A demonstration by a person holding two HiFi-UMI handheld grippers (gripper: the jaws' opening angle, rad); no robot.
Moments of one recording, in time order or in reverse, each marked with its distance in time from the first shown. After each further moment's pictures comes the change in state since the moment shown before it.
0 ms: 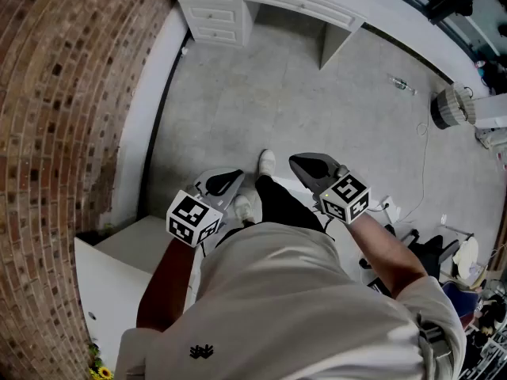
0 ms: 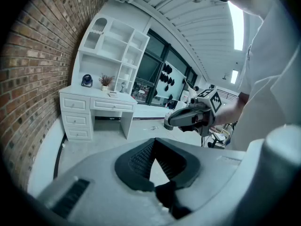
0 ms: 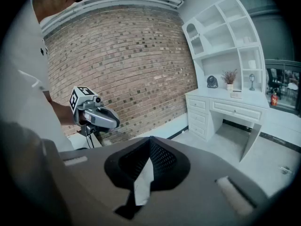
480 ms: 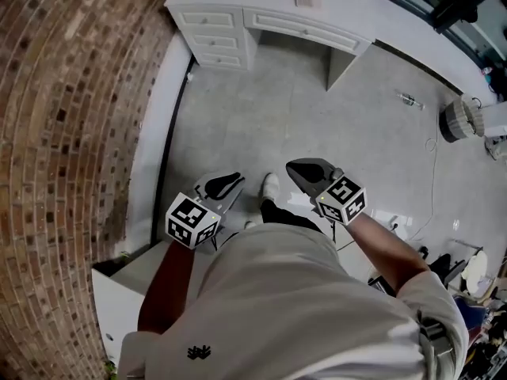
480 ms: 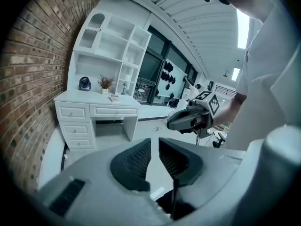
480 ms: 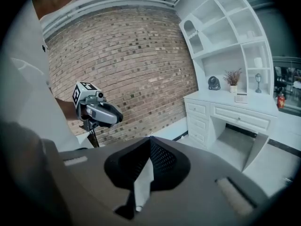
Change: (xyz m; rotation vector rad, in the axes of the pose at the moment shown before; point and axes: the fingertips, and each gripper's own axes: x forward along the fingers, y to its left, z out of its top) left arm 0.053 0.089 0.085 0.041 0.034 -0.011; right arm 0.053 -0.096 0.062 -0.005 -0.013 0.033
